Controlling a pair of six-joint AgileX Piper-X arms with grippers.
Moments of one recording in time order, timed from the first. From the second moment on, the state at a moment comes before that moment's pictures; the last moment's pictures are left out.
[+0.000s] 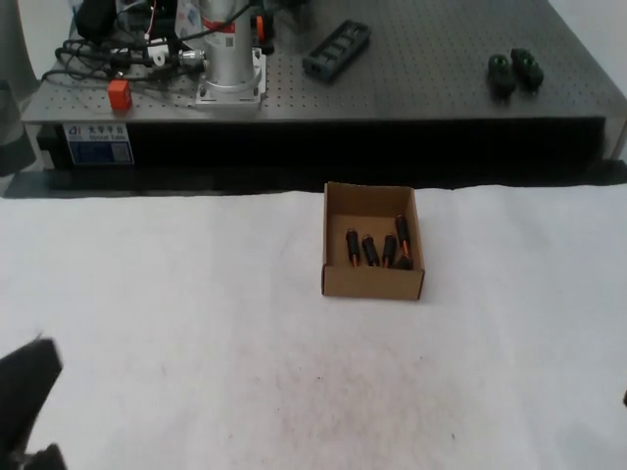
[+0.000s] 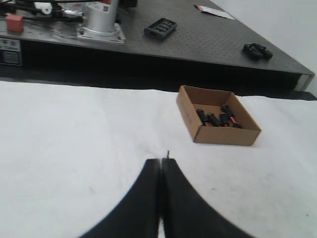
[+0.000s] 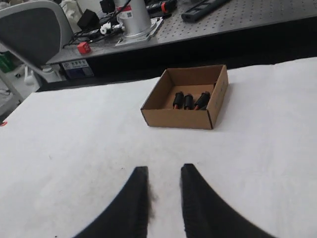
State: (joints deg) left arm -31.4 8.5 -22.5 34.3 -10.7 -18.8; right arm -7.3 0.1 -22.1 45.7 -21.0 7.0
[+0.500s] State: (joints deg) left arm -31.4 5.4 -10.6 34.1 -18.2 -16.7; right arm -7.3 -0.3 -7.8 30.0 -16.1 7.8
